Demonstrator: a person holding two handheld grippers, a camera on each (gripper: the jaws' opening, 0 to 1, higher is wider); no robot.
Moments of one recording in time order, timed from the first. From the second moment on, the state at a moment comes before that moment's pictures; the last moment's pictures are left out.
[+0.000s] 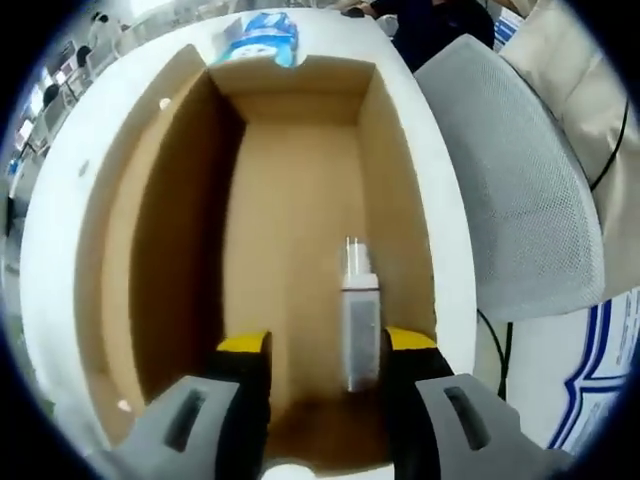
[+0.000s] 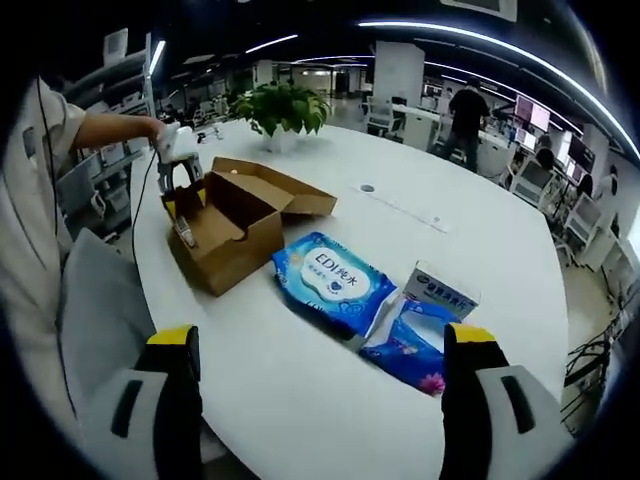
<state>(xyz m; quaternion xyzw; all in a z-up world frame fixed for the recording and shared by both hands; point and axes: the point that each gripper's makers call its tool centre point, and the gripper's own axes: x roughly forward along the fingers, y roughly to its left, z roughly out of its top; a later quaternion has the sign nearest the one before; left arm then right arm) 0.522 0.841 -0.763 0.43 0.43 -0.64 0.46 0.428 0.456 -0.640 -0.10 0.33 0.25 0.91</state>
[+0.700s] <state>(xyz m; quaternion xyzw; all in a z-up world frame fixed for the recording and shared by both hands) 0.513 0.844 -0.789 0.44 0.45 -0.65 0.42 0.425 0.446 -0.647 -0.08 0.33 0.23 0.91</state>
